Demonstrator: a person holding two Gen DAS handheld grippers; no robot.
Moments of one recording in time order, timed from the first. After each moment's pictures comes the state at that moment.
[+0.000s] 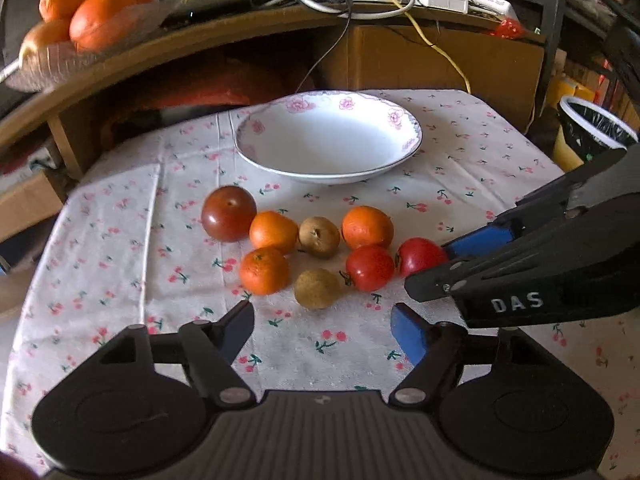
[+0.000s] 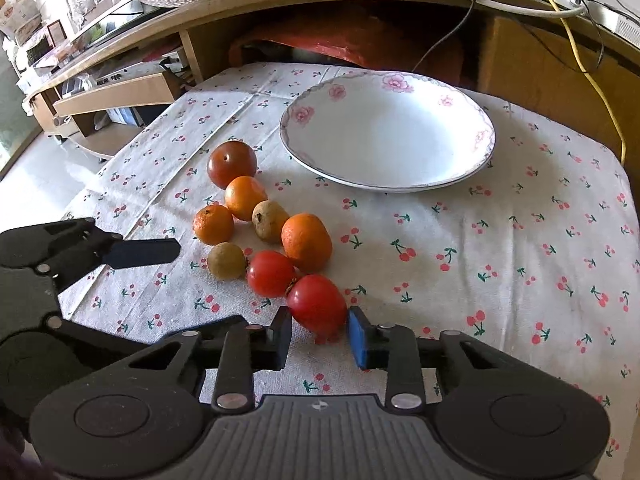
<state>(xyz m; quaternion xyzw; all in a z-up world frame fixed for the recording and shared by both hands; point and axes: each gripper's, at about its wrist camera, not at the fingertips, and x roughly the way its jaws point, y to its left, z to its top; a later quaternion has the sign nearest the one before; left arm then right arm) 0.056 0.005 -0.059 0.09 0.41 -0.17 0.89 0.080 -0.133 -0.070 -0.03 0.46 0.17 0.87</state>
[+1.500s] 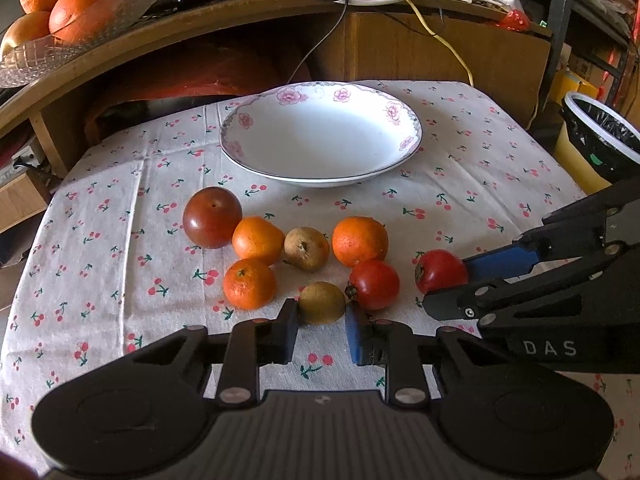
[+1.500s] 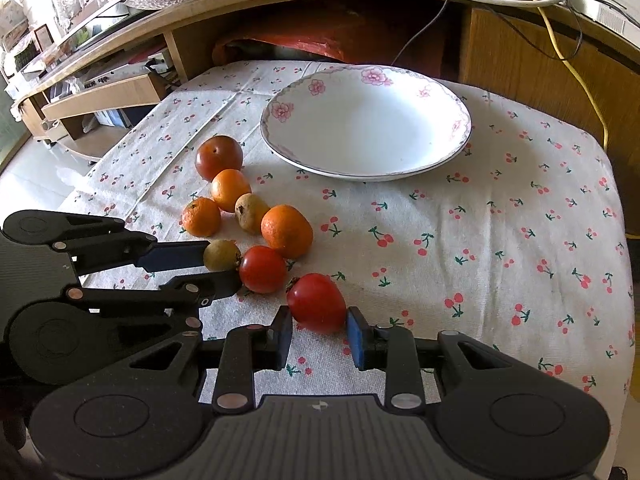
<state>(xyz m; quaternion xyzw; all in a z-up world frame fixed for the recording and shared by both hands) 0.073 -0.009 -0.060 0.09 0.43 -0.18 0.88 0.077 -0.143 -0.068 -0.02 0.47 0.16 0.87</state>
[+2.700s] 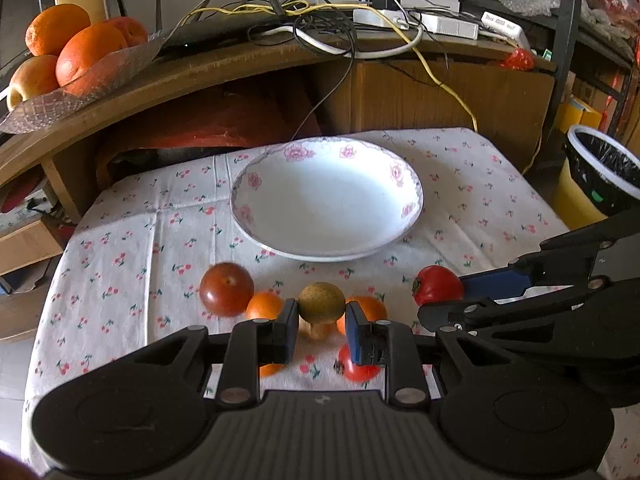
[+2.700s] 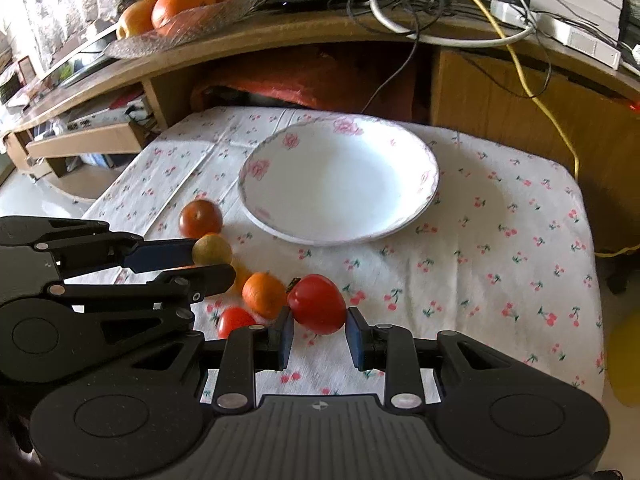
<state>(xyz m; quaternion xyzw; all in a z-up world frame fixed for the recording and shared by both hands) 0.093 -0.016 -0.020 0.08 0.40 -0.17 0.90 0.090 -0.150 -0.042 -0.01 0.43 0.12 0.89</state>
